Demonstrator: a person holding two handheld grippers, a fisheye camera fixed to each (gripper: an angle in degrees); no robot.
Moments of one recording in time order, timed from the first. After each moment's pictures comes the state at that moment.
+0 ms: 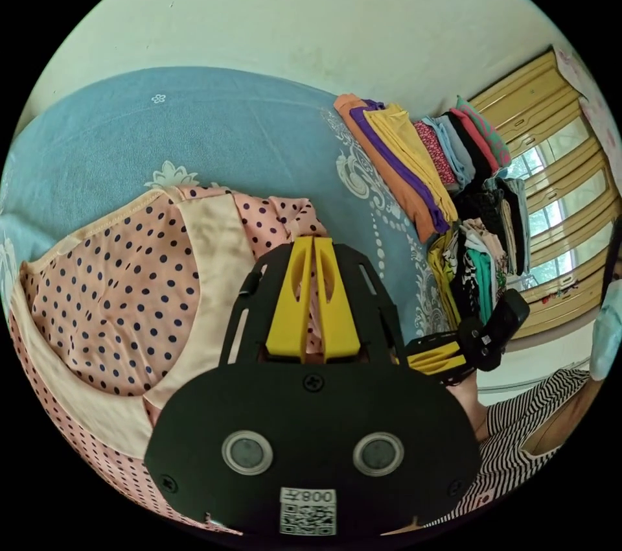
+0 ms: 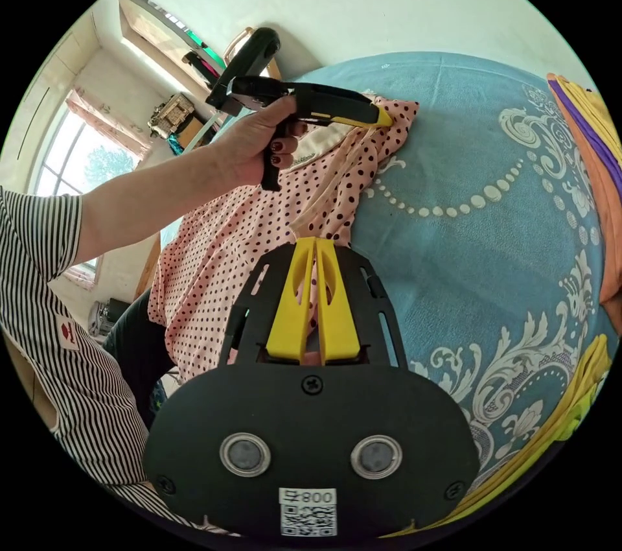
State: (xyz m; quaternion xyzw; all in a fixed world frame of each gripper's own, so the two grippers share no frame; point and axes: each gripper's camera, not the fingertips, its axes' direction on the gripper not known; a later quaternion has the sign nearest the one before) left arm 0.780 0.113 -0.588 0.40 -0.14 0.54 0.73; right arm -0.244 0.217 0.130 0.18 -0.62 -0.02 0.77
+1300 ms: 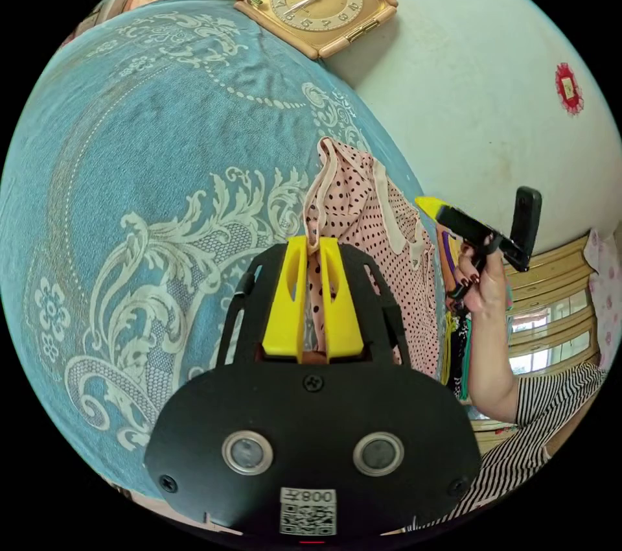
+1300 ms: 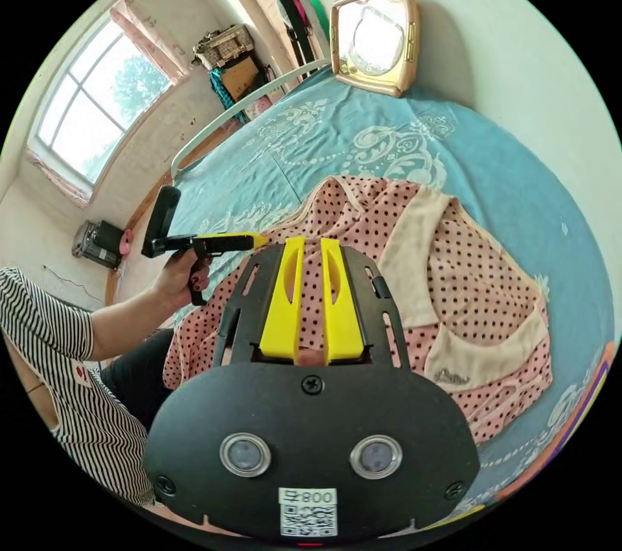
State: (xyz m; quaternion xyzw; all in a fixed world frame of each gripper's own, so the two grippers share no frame) left arm 0.328 0.391 -0.801 0.58 0.07 0.28 0.76; right arm -0.685 -0.031 0.022 0.21 -0.56 -0.21 0.77
